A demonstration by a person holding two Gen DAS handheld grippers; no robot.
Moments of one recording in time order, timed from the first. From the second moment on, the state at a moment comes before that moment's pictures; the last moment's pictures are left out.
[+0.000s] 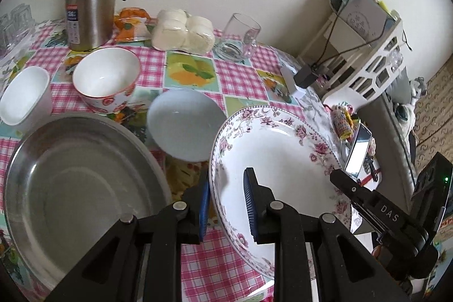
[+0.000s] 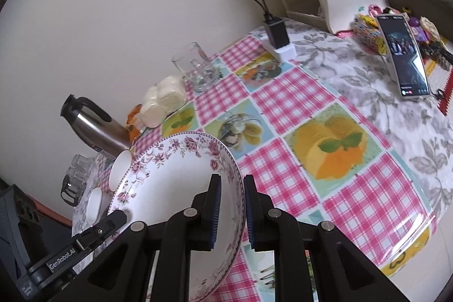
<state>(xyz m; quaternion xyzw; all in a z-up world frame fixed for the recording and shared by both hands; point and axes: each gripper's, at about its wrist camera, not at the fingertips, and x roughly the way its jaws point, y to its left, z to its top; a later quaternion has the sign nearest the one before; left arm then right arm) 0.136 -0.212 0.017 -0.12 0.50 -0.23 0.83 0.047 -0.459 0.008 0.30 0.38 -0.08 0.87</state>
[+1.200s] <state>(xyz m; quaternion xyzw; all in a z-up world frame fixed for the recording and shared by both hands) 0.154 -0.025 0.020 -0.22 0.48 -0.13 0.84 0.104 -0.287 0.028 0.24 0.38 0.02 0.89</state>
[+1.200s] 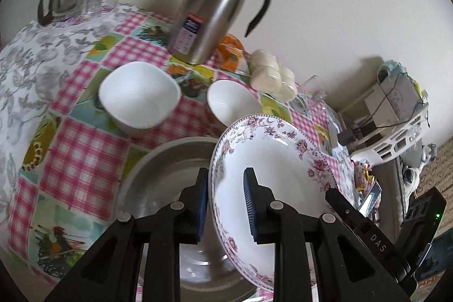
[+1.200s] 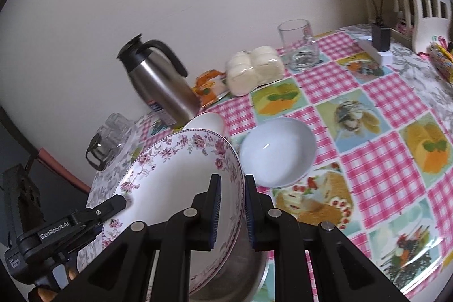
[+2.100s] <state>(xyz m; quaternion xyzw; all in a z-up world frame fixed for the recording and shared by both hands) 0.158 -0.017 -0.042 -0.18 0.58 -0.07 0.79 0.118 -0.254 -0.024 0.21 0.48 0.02 0.85</state>
